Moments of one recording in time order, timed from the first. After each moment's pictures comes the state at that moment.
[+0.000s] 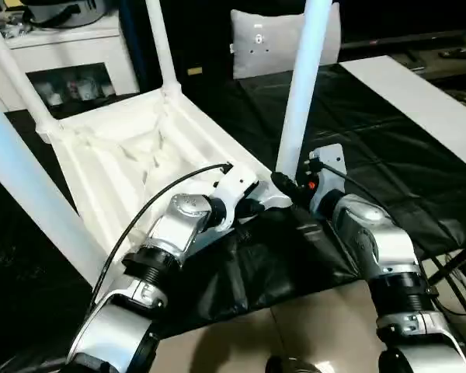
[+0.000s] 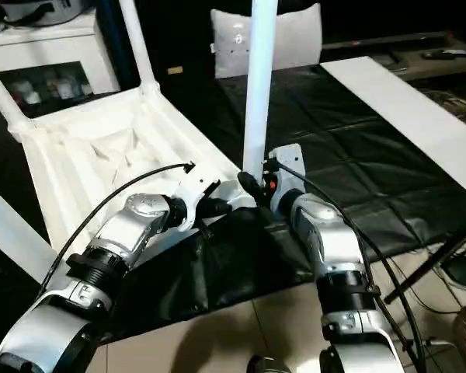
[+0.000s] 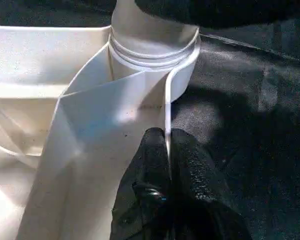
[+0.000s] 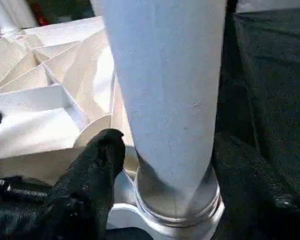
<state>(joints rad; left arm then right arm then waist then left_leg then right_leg) -0.70 0.06 -0.21 0.65 0.08 0.35 -0.73 -0.50 -0.17 -0.02 0.36 0.14 0.38 0.52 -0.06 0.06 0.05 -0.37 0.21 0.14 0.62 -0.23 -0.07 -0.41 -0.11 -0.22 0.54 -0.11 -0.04</state>
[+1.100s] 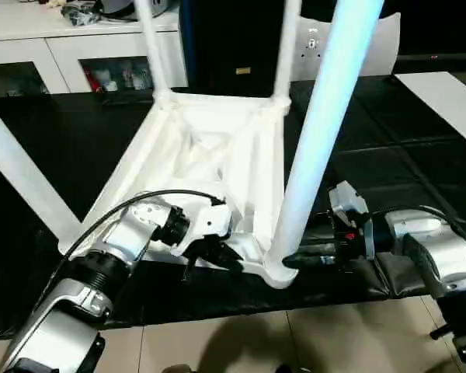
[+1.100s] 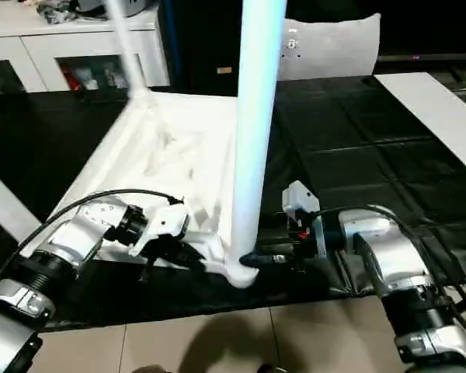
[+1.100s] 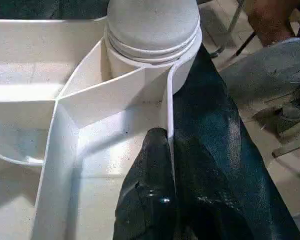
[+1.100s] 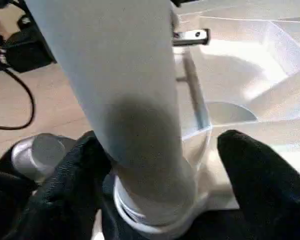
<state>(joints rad) -0.65 0.36 -0.40 0.63 0.03 -0.05 -1.47 -0.43 -0.55 0.18 0.26 0.29 0.30 1.42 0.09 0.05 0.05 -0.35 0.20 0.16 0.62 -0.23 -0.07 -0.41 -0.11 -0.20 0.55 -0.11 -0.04</state>
